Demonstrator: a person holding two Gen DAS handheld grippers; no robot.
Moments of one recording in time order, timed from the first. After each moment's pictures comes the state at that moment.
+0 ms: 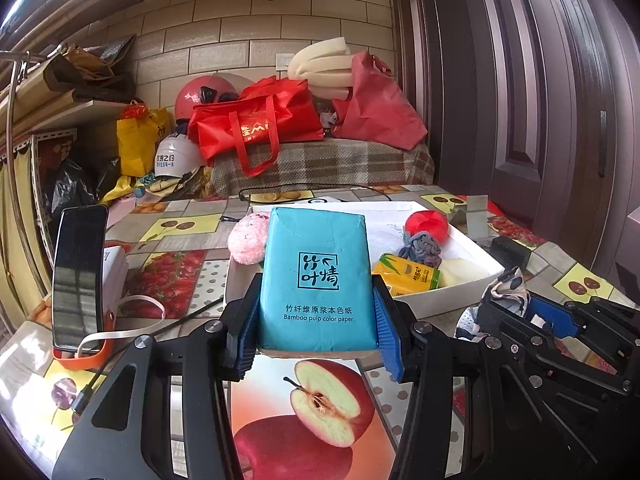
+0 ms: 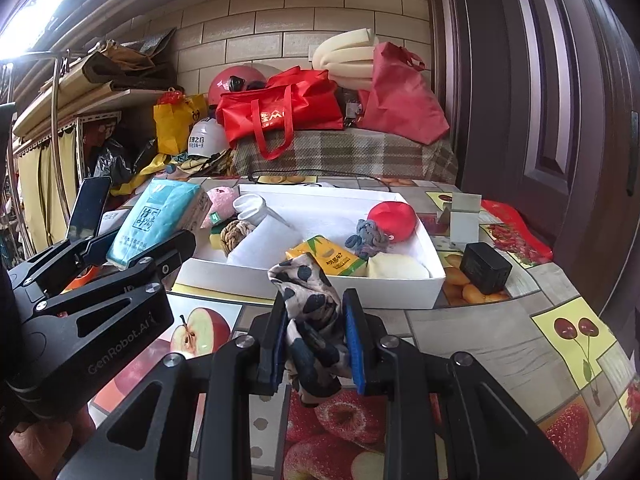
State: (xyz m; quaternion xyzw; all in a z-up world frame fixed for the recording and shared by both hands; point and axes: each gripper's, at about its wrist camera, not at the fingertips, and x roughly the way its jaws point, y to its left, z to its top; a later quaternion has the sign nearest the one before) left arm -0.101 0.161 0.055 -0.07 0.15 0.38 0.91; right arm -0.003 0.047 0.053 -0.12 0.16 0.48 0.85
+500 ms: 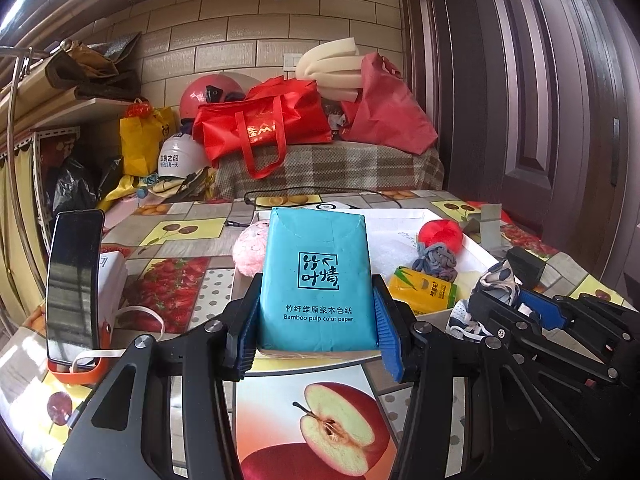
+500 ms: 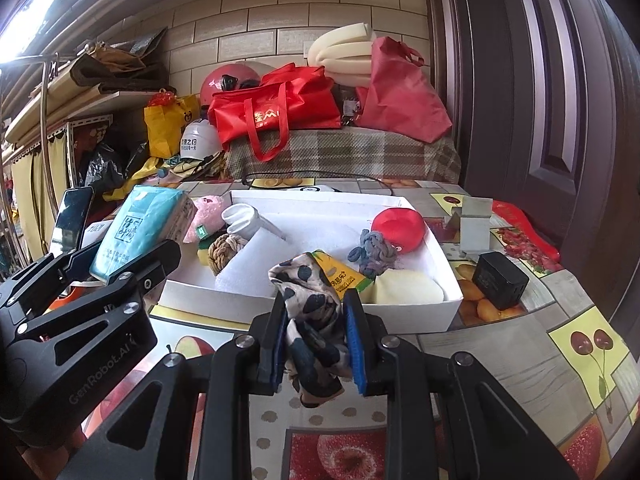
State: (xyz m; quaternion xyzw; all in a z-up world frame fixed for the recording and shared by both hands) left arm -0.089 0.181 0.056 -0.07 0.14 0.39 0.91; right arm 0.014 0.078 0.055 -0.11 0.16 0.47 0.86
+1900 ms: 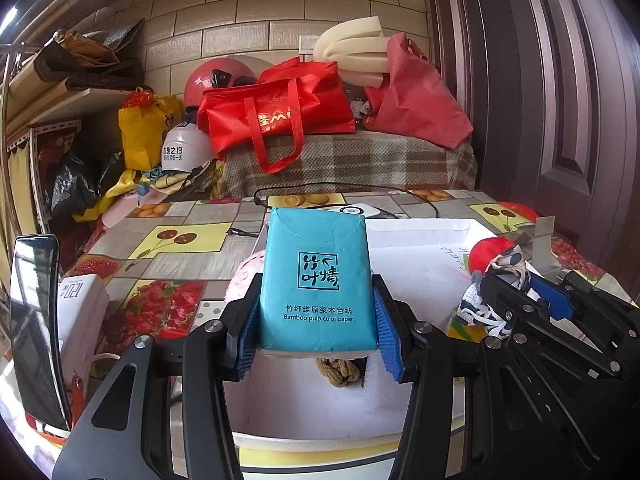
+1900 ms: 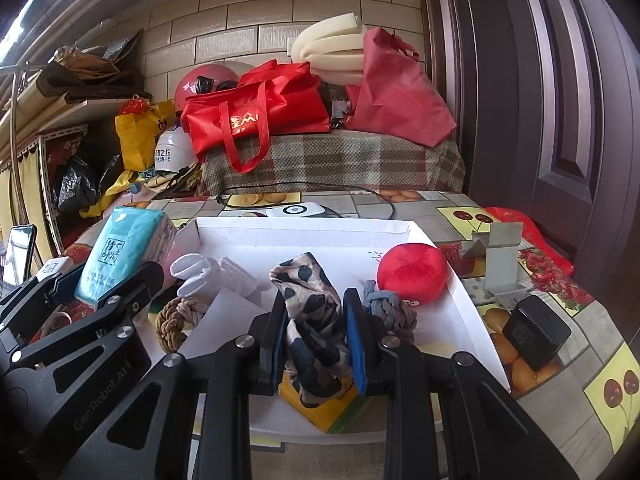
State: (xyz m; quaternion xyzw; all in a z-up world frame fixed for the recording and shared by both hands) left arm -0.035 0.256 0.056 -0.08 0.16 0.42 0.89; right arm 0.063 0.154 0.061 -0.10 0.17 0.45 0.87
